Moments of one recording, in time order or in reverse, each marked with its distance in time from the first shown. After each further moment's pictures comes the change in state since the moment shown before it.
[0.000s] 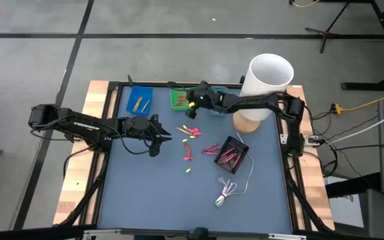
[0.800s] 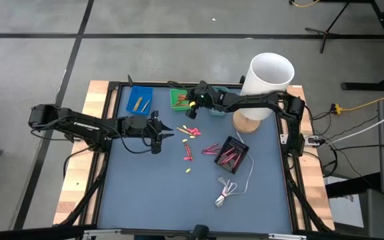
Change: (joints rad) left arm 0.000 0.000 0.000 0.089 -0.073 0.112; right arm -0.026 0.000 0.000 0.006 -0.074 0.000
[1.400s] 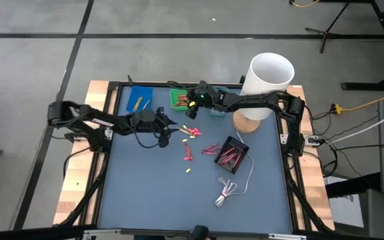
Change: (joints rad) left arm 0.157 0.276 0.012 0.237 0.093 0.007; right arm 0.000 0.000 0.000 0.000 0.004 0.000
